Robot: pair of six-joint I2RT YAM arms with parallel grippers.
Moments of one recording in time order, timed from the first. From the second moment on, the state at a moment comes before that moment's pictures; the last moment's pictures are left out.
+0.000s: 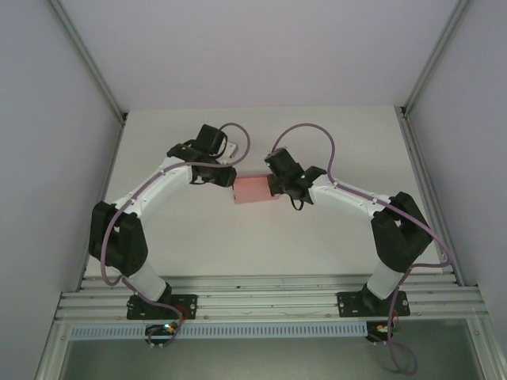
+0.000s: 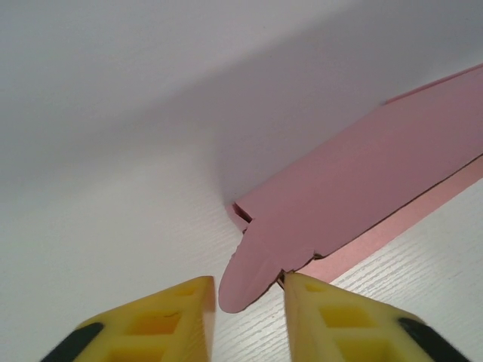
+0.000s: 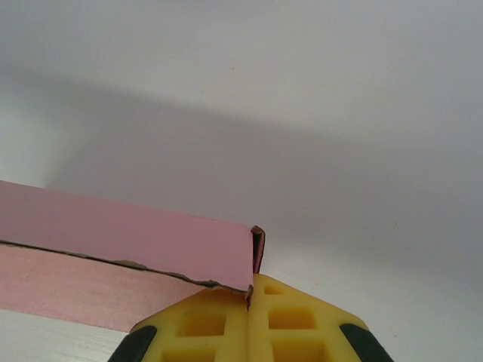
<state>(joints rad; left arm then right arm) -0.52 1.64 1.37 -0.79 0.11 -0.09 0.66 1.70 1.22 -0.43 0.31 0.34</state>
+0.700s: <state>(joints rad) -0.52 1.64 1.32 -0.76 0.15 -0.03 0.66 1.70 1.22 -0.44 0.31 0.34</state>
